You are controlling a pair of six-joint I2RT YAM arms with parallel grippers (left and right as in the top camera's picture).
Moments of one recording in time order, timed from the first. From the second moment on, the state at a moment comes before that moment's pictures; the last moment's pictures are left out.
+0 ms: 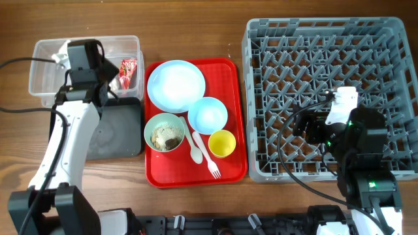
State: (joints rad) left arm 0.07 1.51 1.10 -0.41 -0.21 -0.71; right arm 0.02 0.75 0.73 -0.58 -0.11 0.07
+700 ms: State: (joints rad) left arm -0.56 1.53 1.06 -0.94 -0.16 -0.71; right arm 0.02 0.75 0.73 -0.59 -0.11 0.07
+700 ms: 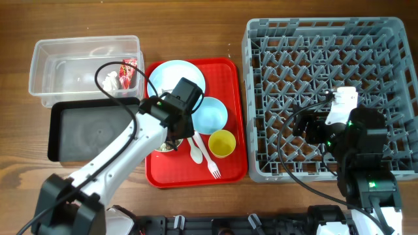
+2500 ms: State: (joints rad) left arm 0.00 1.47 1.12 -0.97 0.30 -0.29; right arm 0.02 0.75 0.73 -0.59 -0.11 0.07
